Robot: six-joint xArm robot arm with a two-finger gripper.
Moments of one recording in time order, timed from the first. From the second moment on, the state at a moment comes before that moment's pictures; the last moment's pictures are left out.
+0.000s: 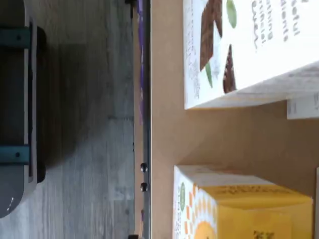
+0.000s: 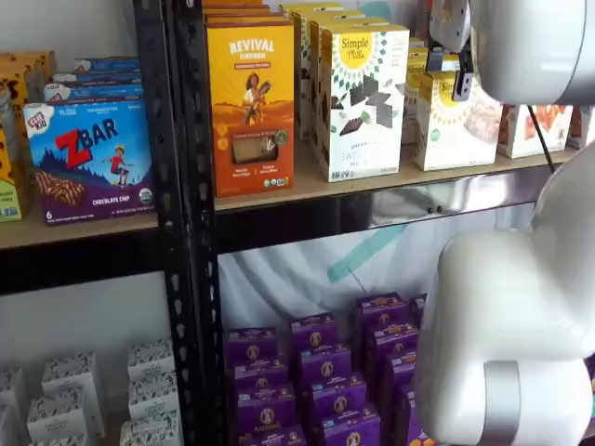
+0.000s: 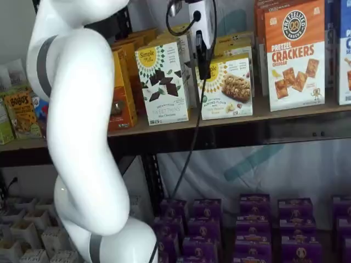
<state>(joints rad) -0.34 -0.23 -1.51 0.06 1.63 -1.90</state>
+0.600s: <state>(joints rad) -0.32 -0.22 -1.48 0.01 1.62 -1.89</state>
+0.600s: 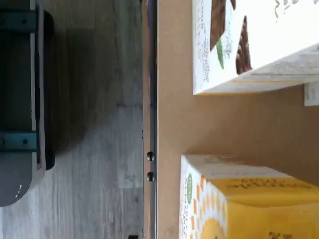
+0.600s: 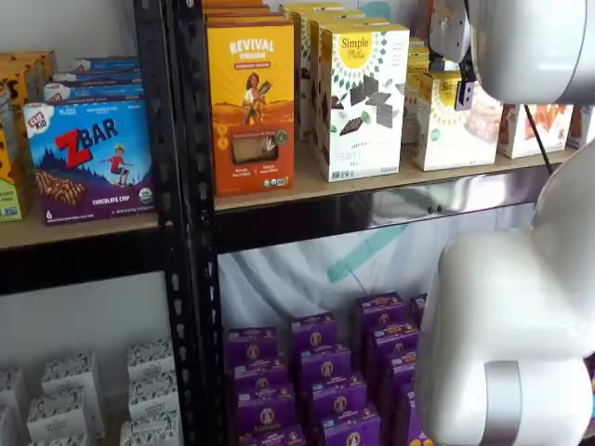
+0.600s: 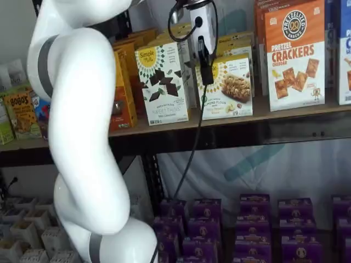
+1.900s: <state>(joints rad) -0.32 -0.21 -1.49 0.04 1.62 -1.88</state>
